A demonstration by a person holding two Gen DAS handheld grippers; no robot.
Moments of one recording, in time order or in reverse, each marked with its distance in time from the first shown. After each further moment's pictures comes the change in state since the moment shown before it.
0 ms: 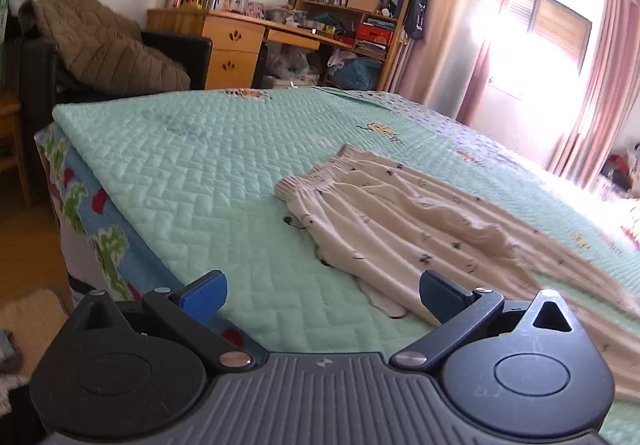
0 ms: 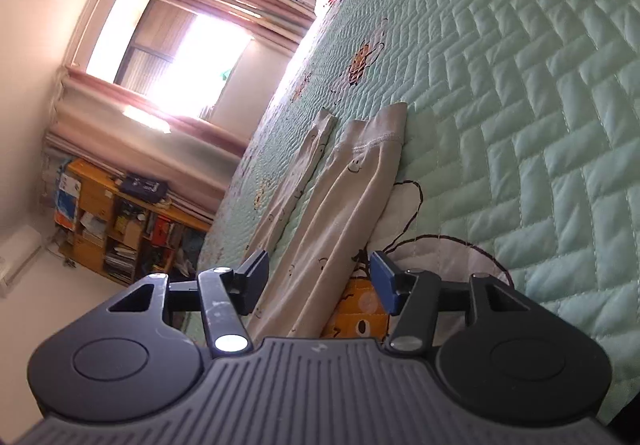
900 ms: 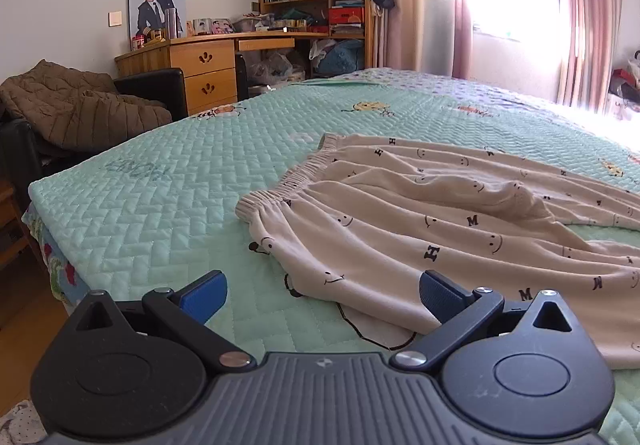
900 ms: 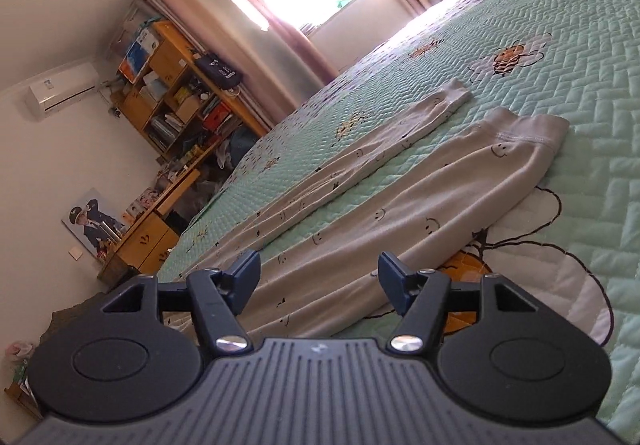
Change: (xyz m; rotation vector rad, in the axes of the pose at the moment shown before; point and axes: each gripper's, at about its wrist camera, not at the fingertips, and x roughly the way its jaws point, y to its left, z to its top) left arm 0.061 -0.047 0.003 0.286 0.030 0.105; right arm 0.020 0.072 -0.020 -0.505 0.199 0.132
